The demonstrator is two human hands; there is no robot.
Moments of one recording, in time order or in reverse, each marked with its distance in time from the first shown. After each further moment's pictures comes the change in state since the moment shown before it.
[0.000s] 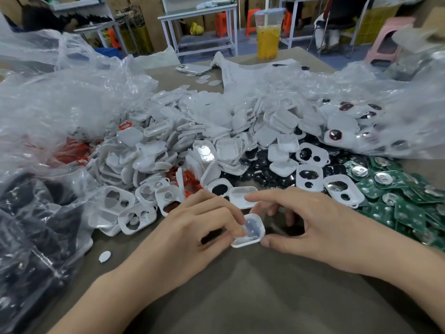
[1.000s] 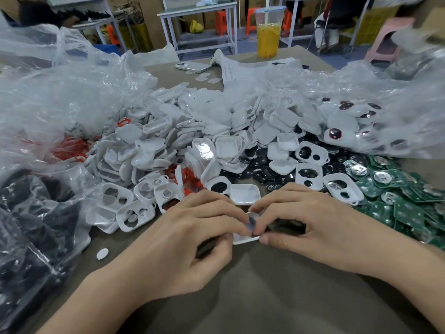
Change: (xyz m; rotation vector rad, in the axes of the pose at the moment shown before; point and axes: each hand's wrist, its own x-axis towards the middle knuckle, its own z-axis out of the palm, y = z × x) left_hand -0.003 0.006 -0.010 0.011 -0.093 0.035; right_hand 0.000 0.003 0.000 -0.141 -0.016 -0.125
